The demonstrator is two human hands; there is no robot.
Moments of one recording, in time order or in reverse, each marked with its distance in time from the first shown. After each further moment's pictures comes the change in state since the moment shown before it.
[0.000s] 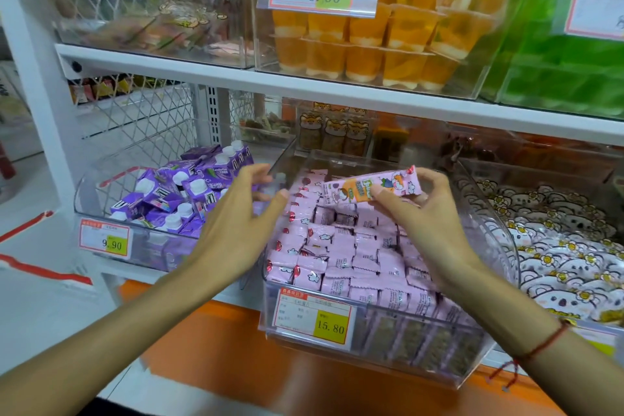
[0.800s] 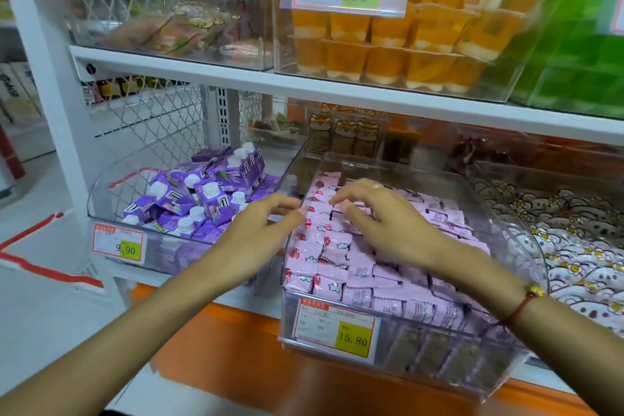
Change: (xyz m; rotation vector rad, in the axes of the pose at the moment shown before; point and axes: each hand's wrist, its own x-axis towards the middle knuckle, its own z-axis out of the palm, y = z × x) left_hand 0.006 -0.005 -0.006 -0.208 -0.285 -0.118; right_hand 0.032 0.012 0.032 -0.980 -0.551 -0.365
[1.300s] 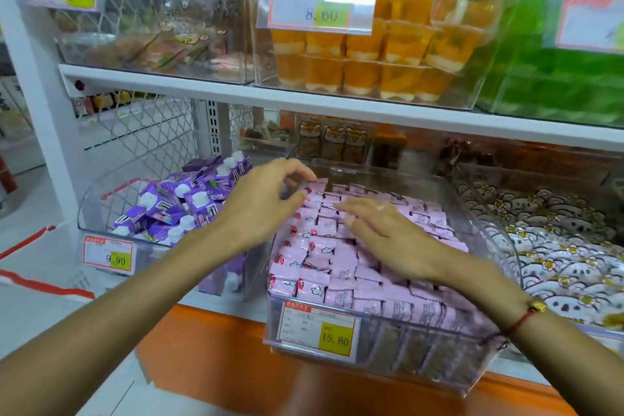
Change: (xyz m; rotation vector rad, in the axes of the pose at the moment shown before) left_hand 0.036 0.028 0.000 0.476 0.082 0.332; right_hand -0.022 0.019 -0.009 -0.001 -0.076 0.073
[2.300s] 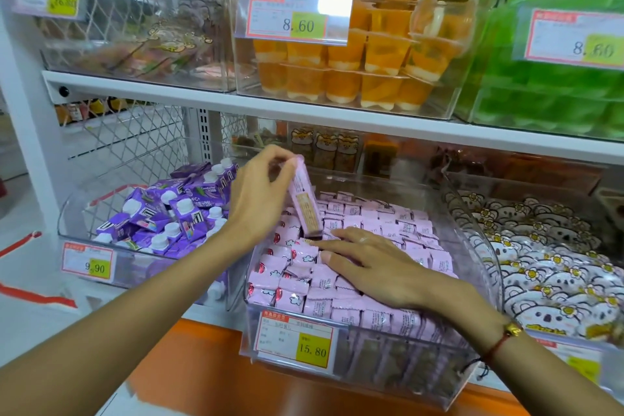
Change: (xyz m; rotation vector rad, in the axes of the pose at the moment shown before) left_hand 0.027 0.000 0.031 -0.245 0.345 -0.087; right_hand -0.011 0.005 0.010 -0.082 -0.188 0.034
